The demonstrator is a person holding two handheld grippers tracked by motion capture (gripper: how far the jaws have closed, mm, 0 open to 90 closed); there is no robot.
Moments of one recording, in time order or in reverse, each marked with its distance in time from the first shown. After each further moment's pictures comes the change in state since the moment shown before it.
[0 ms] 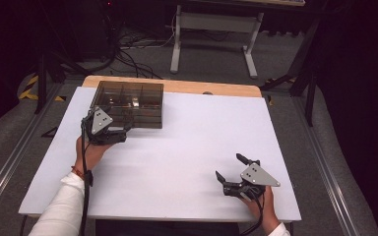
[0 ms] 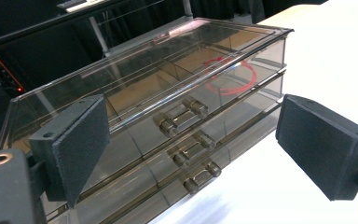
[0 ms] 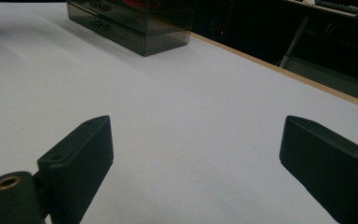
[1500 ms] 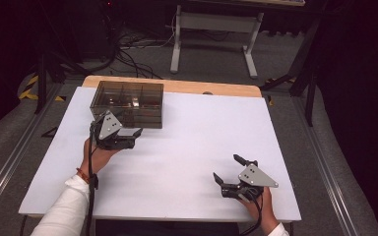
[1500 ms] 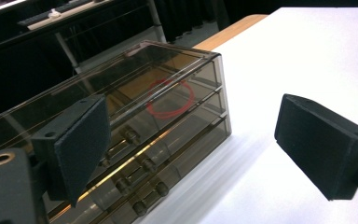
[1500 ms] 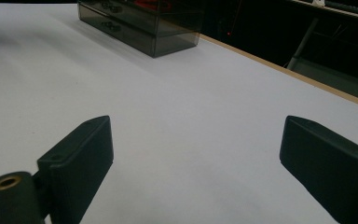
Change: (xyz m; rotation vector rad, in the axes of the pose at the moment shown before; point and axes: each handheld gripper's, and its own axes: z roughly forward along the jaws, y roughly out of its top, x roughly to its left) left arm -0.029 0.016 -0.004 -0.028 -0.117 0.062; right arm 0.006 0.002 0.001 -0.001 0.028 -0.008
